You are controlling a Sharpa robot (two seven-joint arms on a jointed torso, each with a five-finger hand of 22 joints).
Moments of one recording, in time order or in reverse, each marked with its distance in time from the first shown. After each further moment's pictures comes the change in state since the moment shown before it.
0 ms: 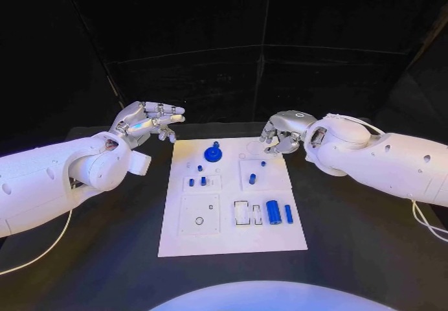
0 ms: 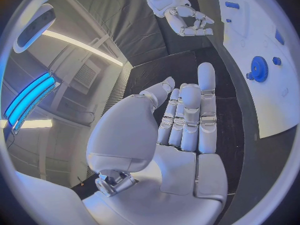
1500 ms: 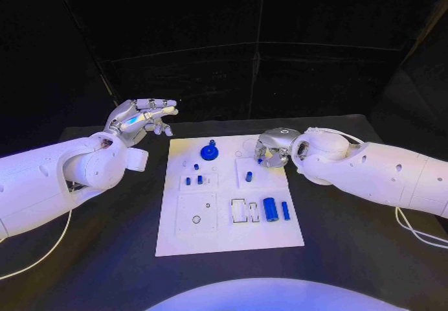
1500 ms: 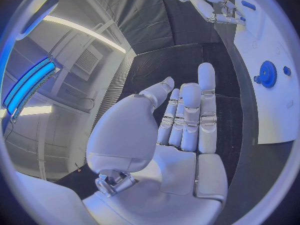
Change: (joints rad) left arm -0.002 0.013 -0.001 -0.002 0.122 -0.014 0.027; left_hand -0.004 -0.004 -0.008 0.002 0.000 -0.007 0.007 0.004 -0.003 -0.013 0.005 0.008 0.001 -0.016 0.006 -0.004 -0.009 -0.001 -0.010 0.003 -0.012 -0.008; right arm -0.071 0.049 -0.001 -0.048 -0.049 0.096 -0.011; right_hand 0.034 0.034 0.121 -0.029 -0.060 0.033 -0.007 0.005 0.003 -0.003 -0.004 0.002 0.000 -0.001 0.007 0.271 0.236 0.000 -0.022 0.000 0.123 0.082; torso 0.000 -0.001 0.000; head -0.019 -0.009
